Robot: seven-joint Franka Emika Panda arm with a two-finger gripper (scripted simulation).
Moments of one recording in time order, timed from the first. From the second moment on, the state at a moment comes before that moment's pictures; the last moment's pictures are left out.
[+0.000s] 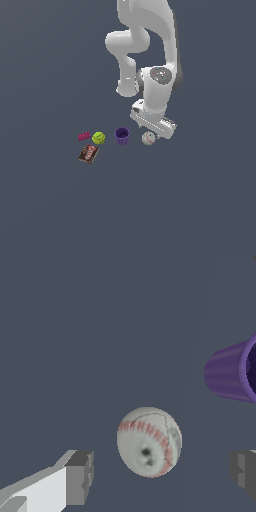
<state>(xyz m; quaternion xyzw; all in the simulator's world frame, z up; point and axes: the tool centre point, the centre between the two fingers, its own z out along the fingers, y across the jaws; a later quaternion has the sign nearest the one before) -0.065 0.100 0.118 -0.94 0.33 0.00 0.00</state>
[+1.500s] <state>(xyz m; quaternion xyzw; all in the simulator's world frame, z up) -0.082 0.108 0.053 -0.93 0.38 0.00 0.00</state>
